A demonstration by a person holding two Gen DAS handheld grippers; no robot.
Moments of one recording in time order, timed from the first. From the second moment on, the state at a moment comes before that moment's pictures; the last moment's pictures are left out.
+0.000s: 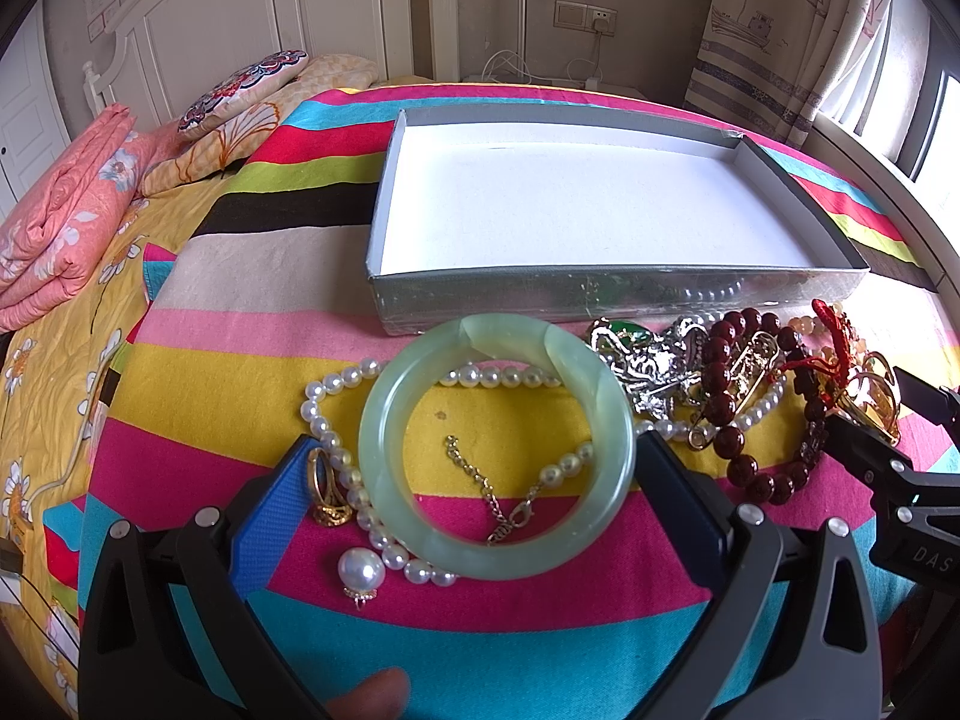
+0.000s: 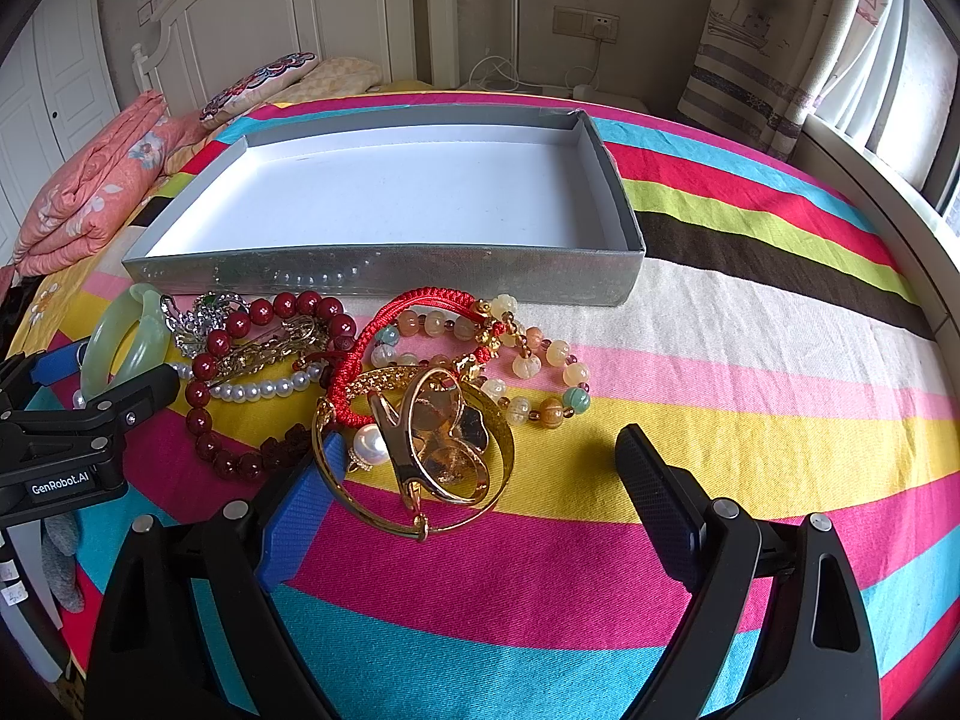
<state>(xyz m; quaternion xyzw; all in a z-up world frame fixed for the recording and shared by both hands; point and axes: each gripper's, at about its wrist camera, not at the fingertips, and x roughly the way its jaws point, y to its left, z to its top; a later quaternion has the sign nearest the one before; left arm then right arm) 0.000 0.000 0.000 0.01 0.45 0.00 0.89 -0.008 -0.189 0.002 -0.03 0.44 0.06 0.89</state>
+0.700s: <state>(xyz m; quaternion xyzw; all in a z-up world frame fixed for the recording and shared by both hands) -0.003 0.002 0.001 0.01 0.46 -0.01 0.89 -0.014 -0.191 0.007 -0.05 0.46 0.11 0.88</state>
